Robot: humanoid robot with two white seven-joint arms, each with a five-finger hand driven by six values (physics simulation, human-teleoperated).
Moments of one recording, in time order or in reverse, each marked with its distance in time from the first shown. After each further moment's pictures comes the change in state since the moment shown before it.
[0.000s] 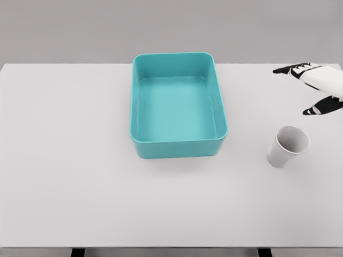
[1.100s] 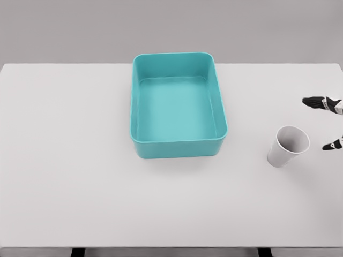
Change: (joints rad) left arm 0.000 0.000 0.000 0.000 0.000 0.000 0.000; right arm 0.209 0.047 -0.090 0.486 -0.678 -0.426 0.441
